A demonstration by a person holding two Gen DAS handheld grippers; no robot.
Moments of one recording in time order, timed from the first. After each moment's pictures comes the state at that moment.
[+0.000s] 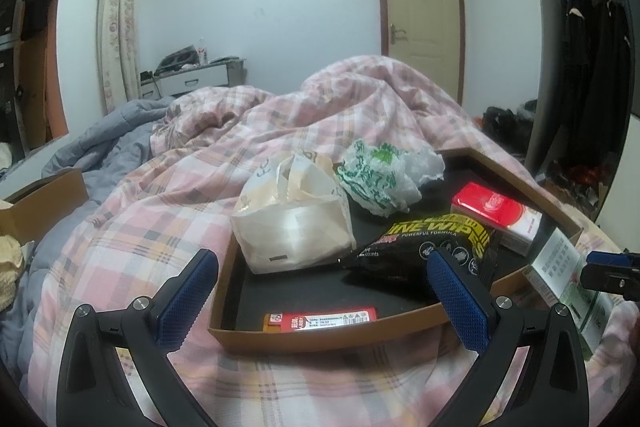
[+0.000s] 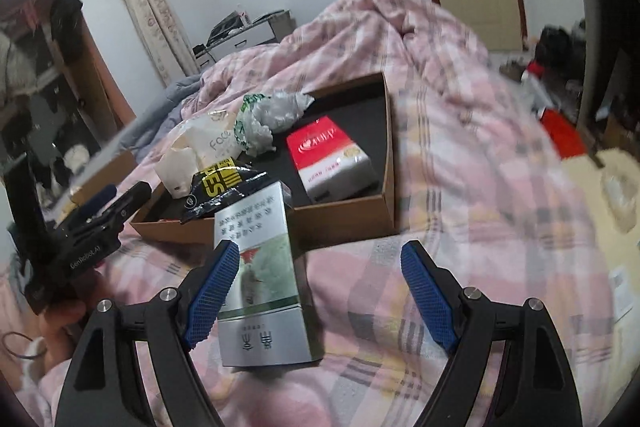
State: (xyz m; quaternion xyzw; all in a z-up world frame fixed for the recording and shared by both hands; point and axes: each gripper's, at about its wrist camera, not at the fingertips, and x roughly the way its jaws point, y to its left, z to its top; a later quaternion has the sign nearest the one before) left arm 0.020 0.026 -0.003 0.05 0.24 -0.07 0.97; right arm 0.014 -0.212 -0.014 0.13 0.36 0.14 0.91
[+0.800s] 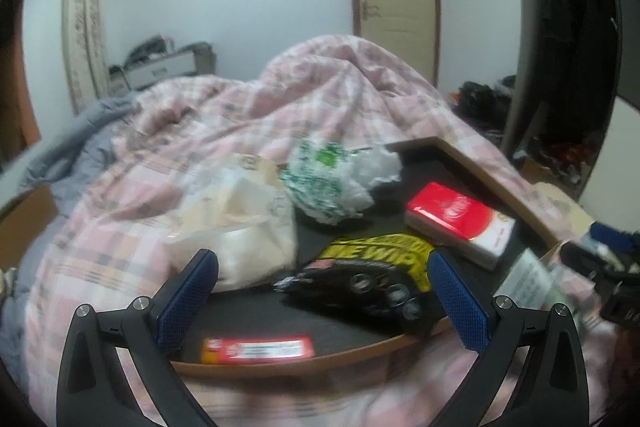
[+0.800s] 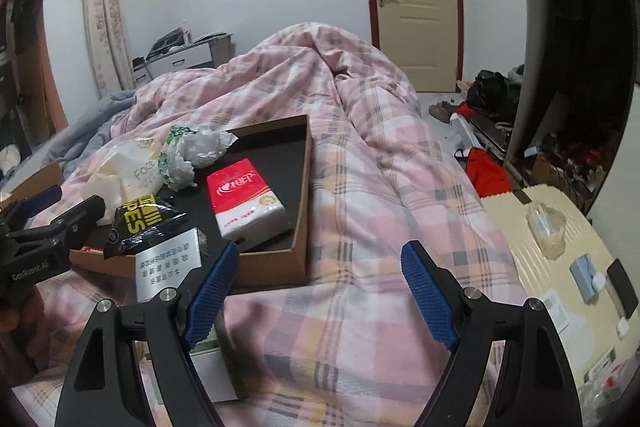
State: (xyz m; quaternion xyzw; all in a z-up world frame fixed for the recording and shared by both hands) left arm 0.055 -0.015 0.017 0.05 0.30 -0.13 0.95; right arm 0.010 -0.226 0.004 0.05 0.31 -0.02 0.95
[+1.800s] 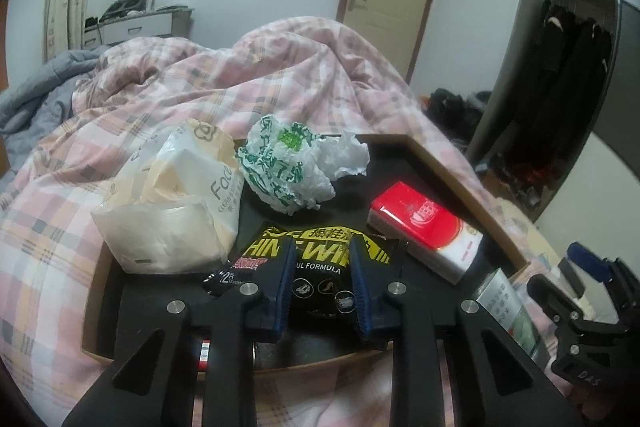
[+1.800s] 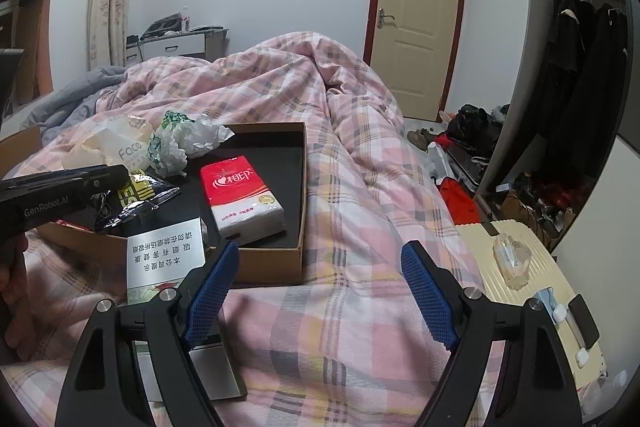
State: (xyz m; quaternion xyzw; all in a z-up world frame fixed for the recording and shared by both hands) left arm 0.075 -0.009 0.004 -0.04 0.33 -0.19 0.93; right arm 0.004 -0.196 0.007 -0.04 0.29 -0.06 0.95
